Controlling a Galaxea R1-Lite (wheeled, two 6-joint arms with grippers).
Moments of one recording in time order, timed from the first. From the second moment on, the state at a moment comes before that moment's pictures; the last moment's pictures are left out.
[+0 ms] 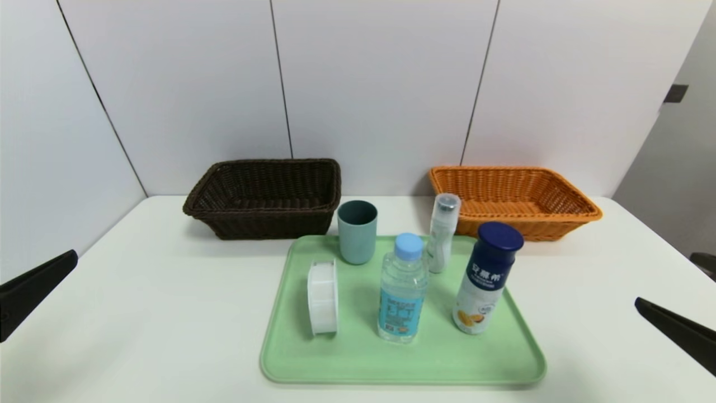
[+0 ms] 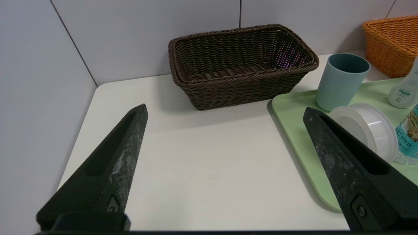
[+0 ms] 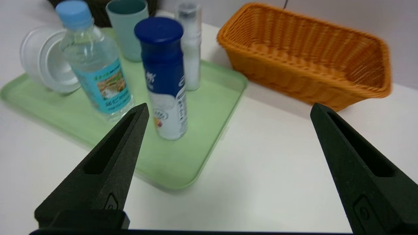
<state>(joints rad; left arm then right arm) -0.02 0.71 -0.50 -0.20 -0.13 0.05 0.16 0.82 -0.37 -0.27 0.25 -0.14</state>
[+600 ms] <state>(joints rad) -0.02 0.65 -0.46 -0.19 -0.14 0.05 0.31 1.04 -0.14 -0.75 0.25 -0.14</state>
